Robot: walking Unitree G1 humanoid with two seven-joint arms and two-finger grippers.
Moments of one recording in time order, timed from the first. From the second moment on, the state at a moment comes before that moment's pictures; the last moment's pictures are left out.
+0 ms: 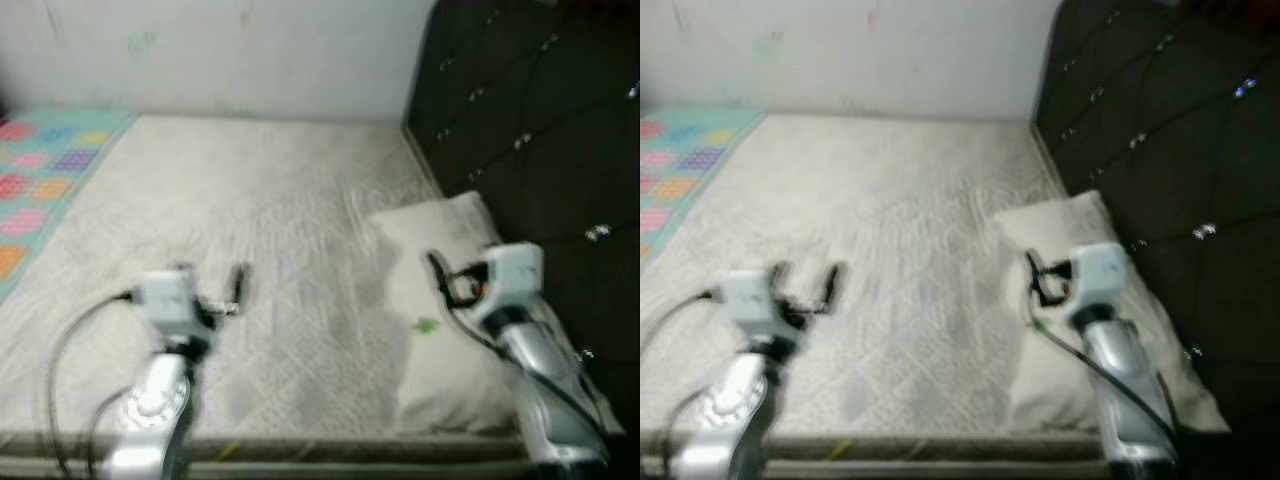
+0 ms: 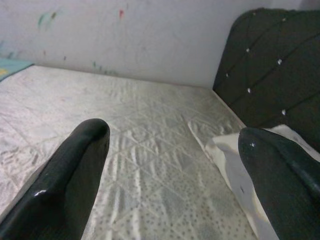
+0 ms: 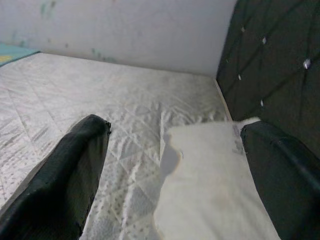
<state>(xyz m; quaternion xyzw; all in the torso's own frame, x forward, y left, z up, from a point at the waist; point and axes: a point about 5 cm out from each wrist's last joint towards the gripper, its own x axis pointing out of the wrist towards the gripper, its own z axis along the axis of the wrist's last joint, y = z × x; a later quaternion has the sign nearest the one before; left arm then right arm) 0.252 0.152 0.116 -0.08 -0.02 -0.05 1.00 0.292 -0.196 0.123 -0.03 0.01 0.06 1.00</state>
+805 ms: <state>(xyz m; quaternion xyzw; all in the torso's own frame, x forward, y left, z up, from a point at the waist) 0.250 0.161 0.116 -0.07 -0.02 -0.04 1.00 0.294 -0.175 0.119 -0.02 0.01 0.10 0.99</state>
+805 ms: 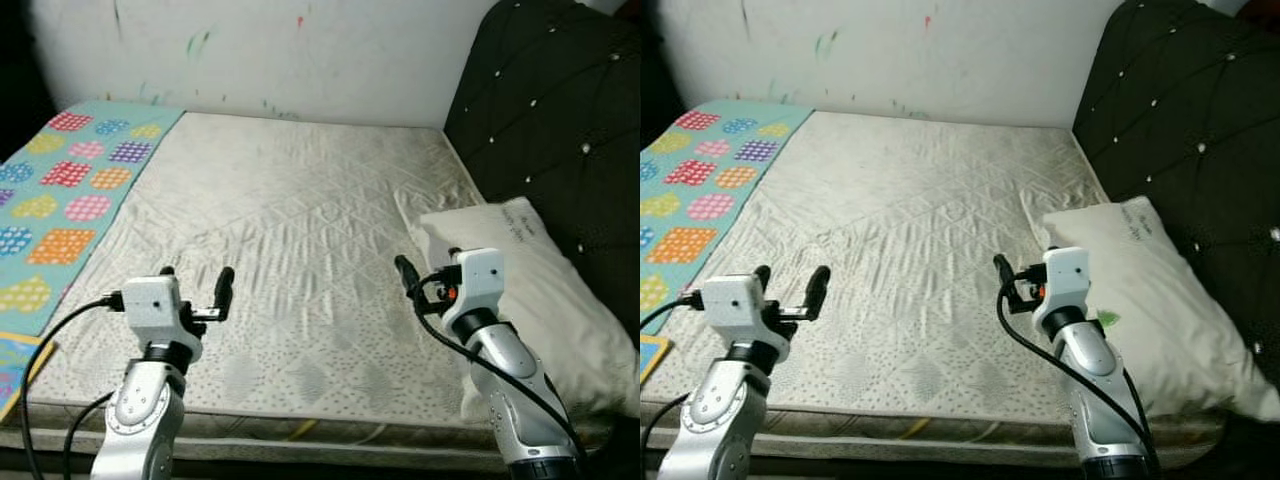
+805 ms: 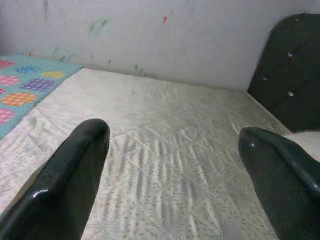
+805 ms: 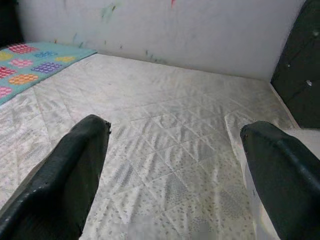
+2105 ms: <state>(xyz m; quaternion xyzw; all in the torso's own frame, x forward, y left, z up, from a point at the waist) 0.248 0.166 0.118 -0.07 -0.02 -0.04 1.00 0.299 -0.171 0.122 -0.02 0.01 0.10 1.00</state>
